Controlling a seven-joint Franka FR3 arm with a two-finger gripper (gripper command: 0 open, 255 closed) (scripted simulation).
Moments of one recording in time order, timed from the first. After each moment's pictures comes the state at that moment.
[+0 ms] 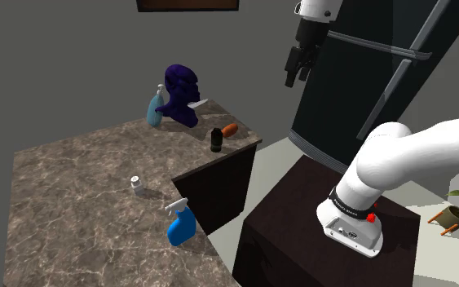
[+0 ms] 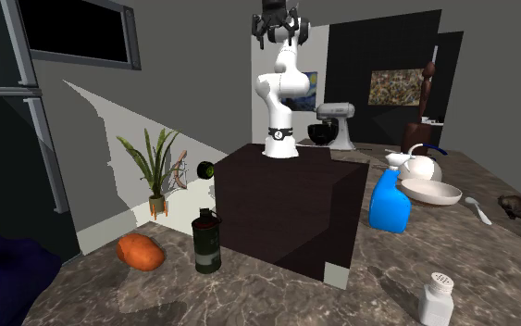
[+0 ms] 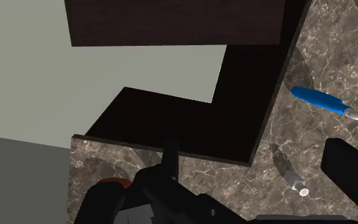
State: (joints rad) arm 0.02 -0.83 0.00 -2.36 0.07 1.54 0.01
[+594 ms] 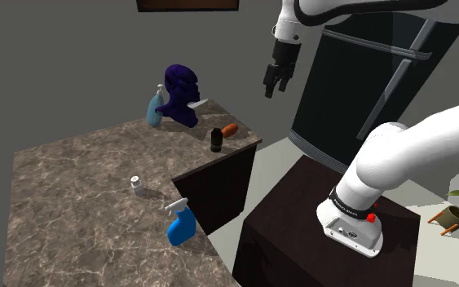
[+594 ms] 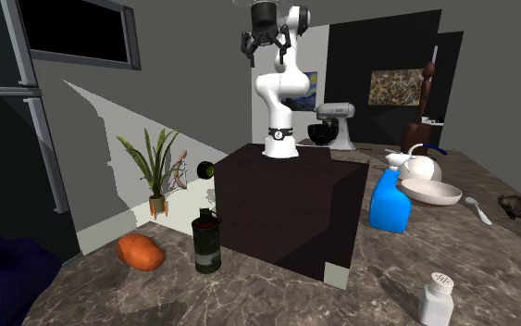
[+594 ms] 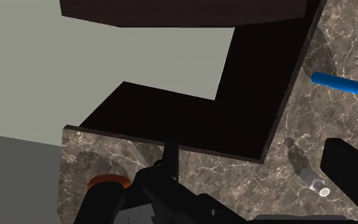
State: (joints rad) arm 0.01 -0.64 -0.02 -2.40 0.06 1.76 -0.04
